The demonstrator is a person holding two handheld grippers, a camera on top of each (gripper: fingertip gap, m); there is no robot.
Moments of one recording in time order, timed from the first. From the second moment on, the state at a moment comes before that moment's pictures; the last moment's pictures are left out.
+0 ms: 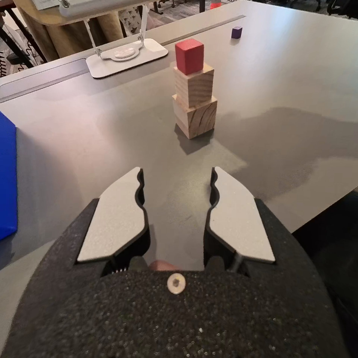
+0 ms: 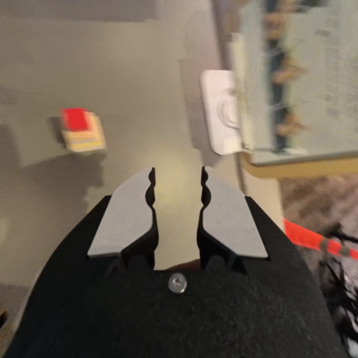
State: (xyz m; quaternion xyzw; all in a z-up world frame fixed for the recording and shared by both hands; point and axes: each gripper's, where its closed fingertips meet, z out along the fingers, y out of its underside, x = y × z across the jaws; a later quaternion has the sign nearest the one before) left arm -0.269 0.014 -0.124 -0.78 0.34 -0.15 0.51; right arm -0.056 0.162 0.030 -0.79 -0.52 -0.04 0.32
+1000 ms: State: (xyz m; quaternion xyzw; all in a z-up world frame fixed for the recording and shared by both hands) left arm -0.263 0.016 -0.134 -0.78 0.35 -0.18 0.48; right arm 0.183 0.277 -0.160 -0.98 -0.08 -0.01 0.16
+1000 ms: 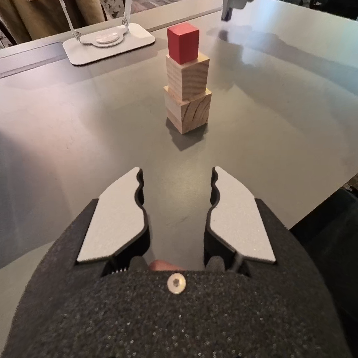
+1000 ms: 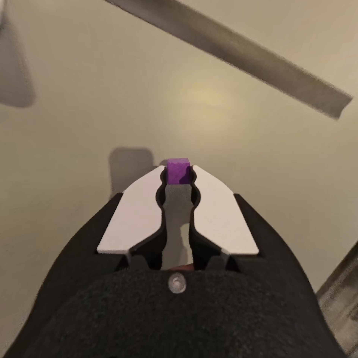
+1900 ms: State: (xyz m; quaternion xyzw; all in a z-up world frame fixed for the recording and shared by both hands) left arm -0.263 0.012 -0.136 -0.78 0.36 -0.17 0.48; right arm -0.167 0.107 -0.056 -0.76 -0.63 0.09 0.13
